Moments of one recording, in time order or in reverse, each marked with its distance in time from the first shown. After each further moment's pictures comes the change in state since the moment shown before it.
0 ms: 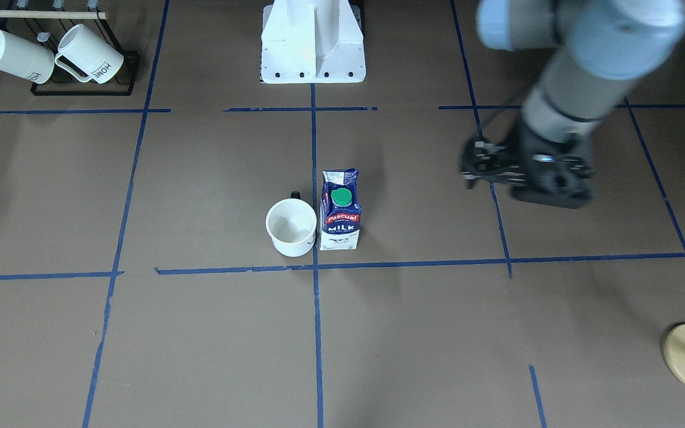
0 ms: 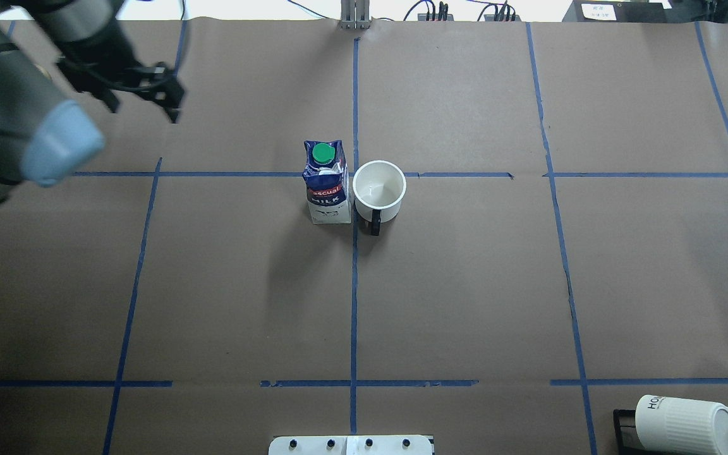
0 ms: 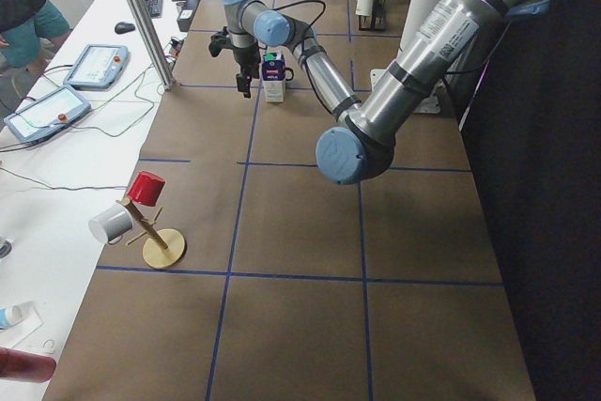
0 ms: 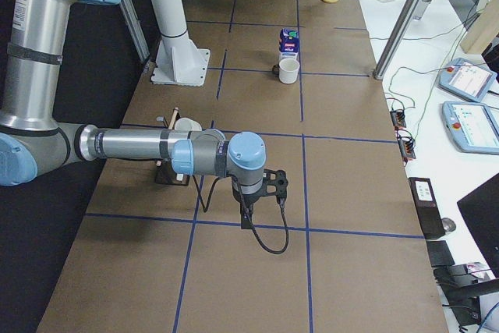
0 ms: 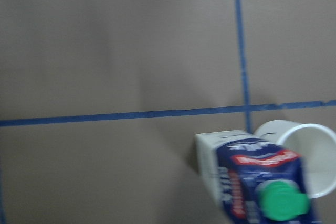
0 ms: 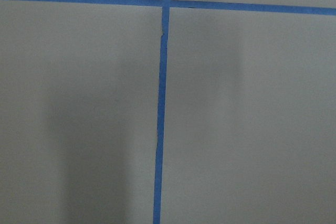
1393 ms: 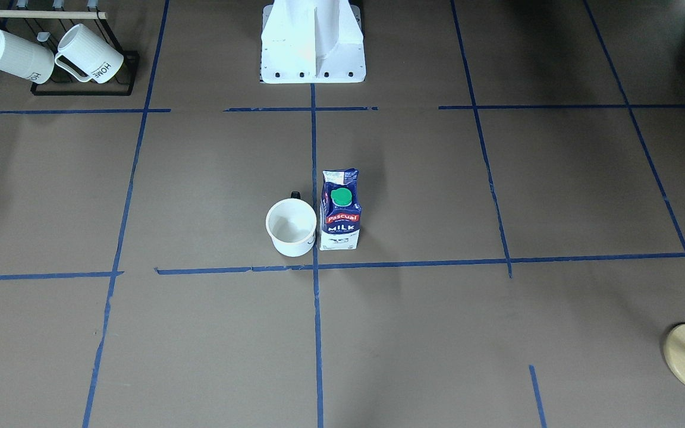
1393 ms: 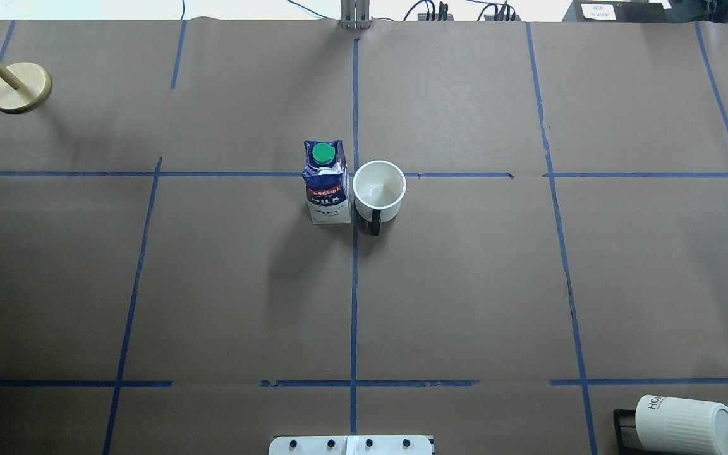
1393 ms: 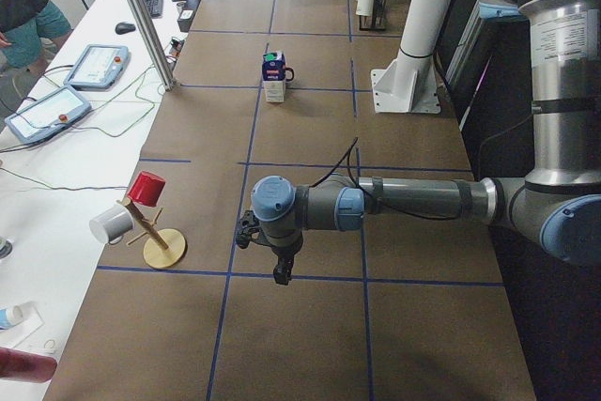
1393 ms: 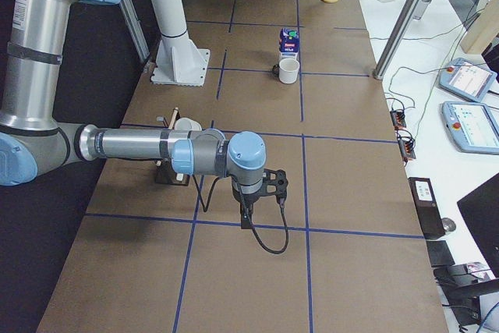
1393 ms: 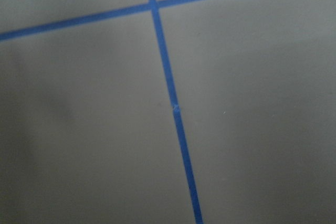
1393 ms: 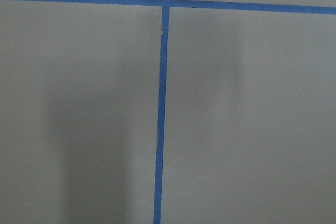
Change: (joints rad) left arm -0.439 0.708 0.083 -0.303 -0.121 0.586; right arm -0.001 0.000 0.000 -0.001 0.000 0.002
